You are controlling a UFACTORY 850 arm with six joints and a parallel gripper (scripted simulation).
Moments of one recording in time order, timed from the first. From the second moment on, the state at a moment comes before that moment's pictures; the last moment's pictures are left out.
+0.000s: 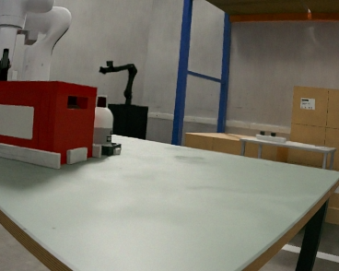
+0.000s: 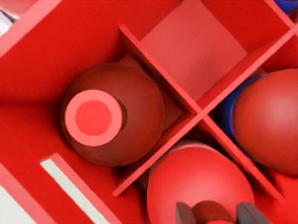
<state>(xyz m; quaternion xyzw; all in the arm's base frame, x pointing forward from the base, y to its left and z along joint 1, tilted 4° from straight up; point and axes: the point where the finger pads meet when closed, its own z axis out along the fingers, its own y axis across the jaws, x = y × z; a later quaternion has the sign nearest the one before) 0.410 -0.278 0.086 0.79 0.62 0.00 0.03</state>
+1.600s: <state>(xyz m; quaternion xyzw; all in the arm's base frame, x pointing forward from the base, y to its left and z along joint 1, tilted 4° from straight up) 0.410 -0.278 0.086 0.79 0.62 0.00 0.03</state>
